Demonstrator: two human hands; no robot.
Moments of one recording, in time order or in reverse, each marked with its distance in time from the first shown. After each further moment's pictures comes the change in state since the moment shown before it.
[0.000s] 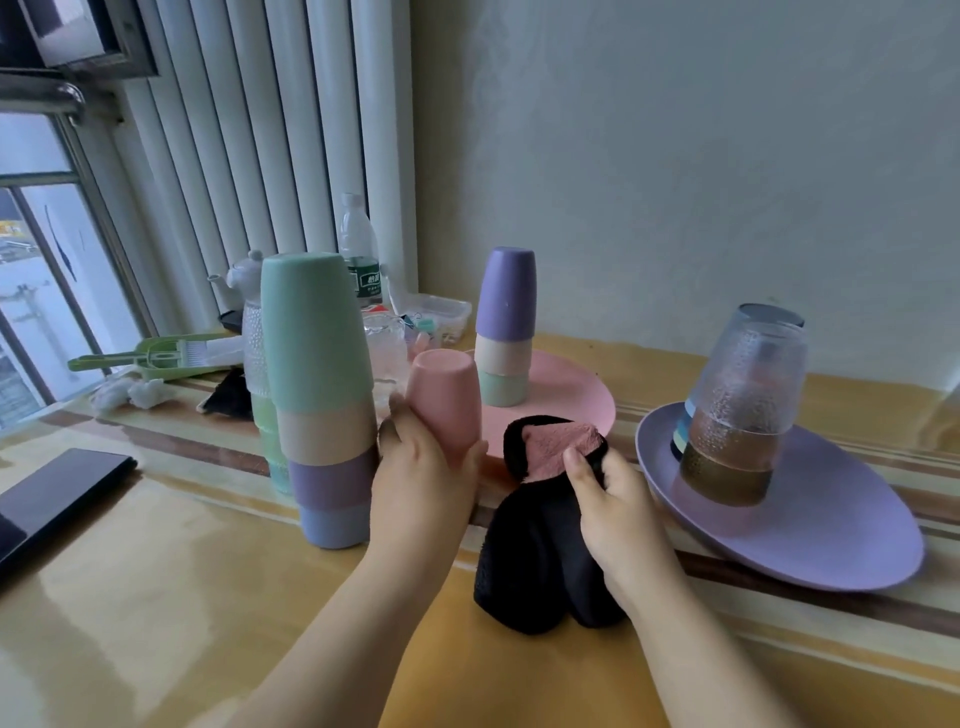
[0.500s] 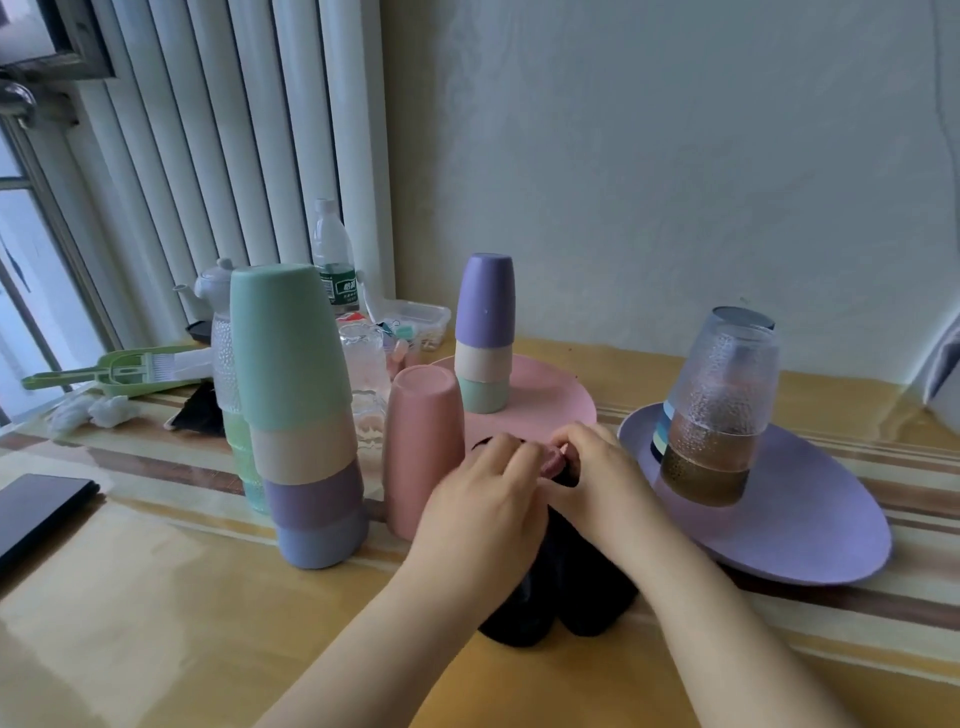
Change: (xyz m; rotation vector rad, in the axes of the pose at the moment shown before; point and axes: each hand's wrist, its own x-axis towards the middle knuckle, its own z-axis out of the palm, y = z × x) left_hand -0.021 0.012 0.016 0.051 0.040 0.832; right_hand 0.028 -0.014 -0.018 -0.649 -0.174 -0.138
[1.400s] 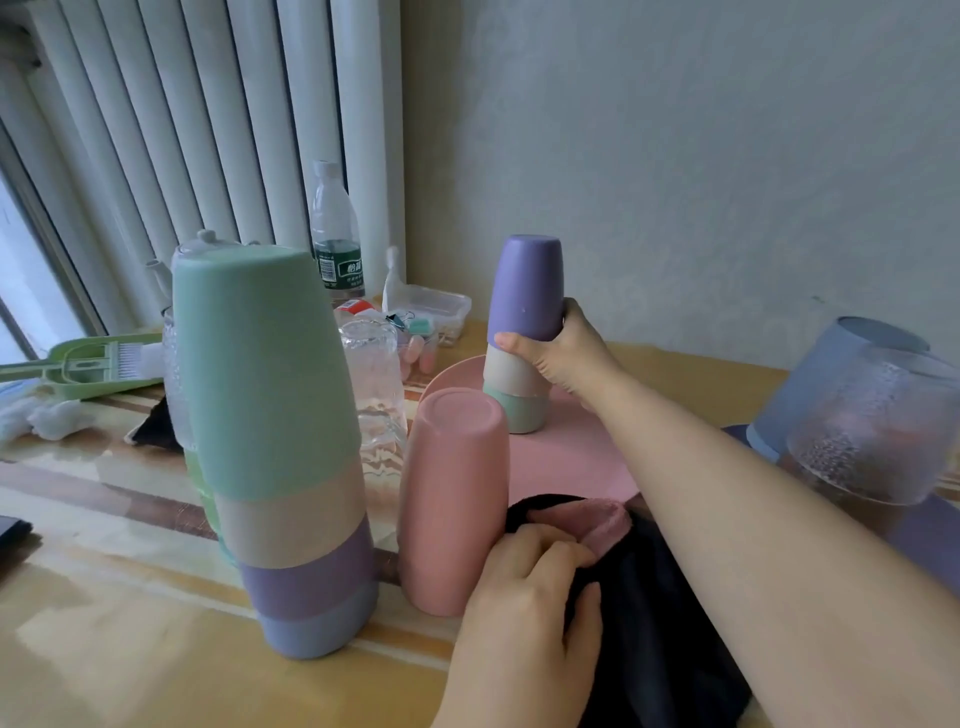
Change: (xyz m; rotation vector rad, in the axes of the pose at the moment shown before) left_hand -0.027 -0.030 0.053 -0.317 0.066 -0.187; right_hand 0.199 -0.009 0.043 0.408 0.044 0.112
